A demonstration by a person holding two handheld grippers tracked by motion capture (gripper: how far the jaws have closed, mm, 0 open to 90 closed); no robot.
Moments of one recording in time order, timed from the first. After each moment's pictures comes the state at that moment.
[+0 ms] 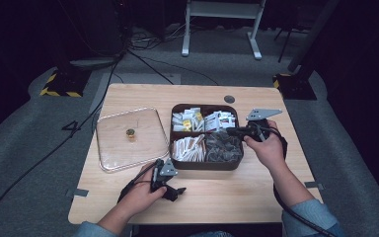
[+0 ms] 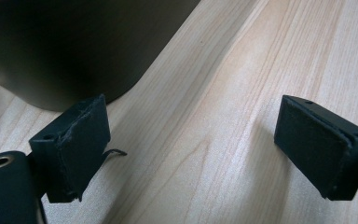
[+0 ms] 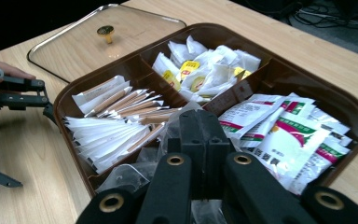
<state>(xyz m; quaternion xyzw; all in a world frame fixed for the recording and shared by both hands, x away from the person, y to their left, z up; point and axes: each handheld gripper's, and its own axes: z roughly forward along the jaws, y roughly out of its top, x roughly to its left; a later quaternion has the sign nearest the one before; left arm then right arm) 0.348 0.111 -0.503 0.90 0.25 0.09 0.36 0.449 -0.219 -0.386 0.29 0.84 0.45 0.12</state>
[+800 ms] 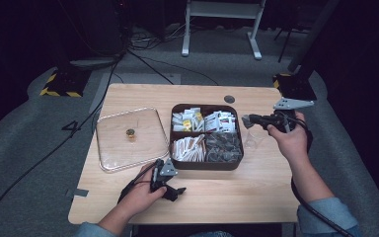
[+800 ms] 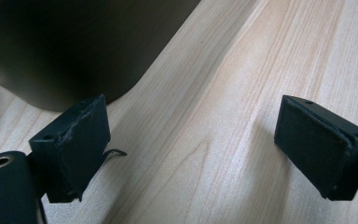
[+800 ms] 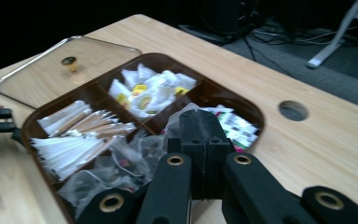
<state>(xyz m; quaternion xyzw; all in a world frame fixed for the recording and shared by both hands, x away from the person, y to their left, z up) 0.348 0.111 -0.503 0.90 0.25 0.09 0.36 0.452 -0.277 -0.350 0.33 0.80 0.47 0.17</state>
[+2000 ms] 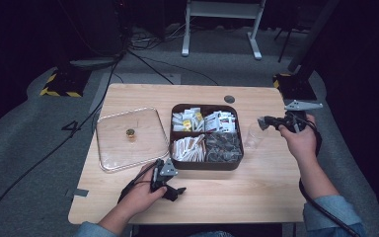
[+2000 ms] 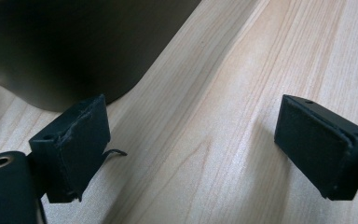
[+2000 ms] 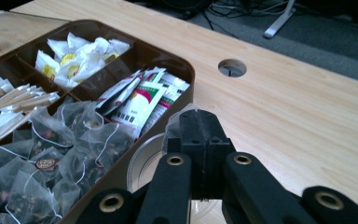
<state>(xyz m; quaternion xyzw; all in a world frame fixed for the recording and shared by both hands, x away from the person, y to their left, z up) 0.348 0.111 -0.503 0.90 0.25 0.09 0.36 0.469 -0.320 -0.377 0.40 0.79 0.41 0.20</state>
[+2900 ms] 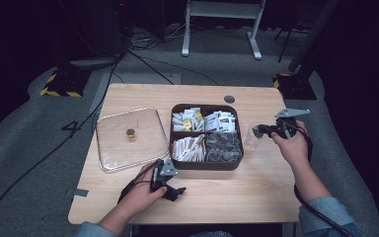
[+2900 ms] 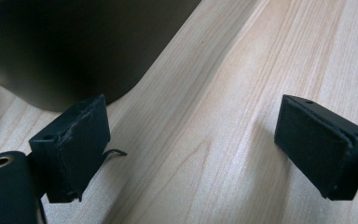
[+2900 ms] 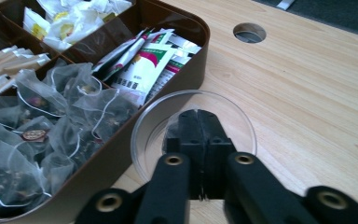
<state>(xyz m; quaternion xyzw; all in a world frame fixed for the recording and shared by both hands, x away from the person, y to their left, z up) 0.348 0.111 -0.503 0.90 0.25 0.09 0.36 0.470 -0.310 -0.408 0.40 0.81 0.39 0.17</state>
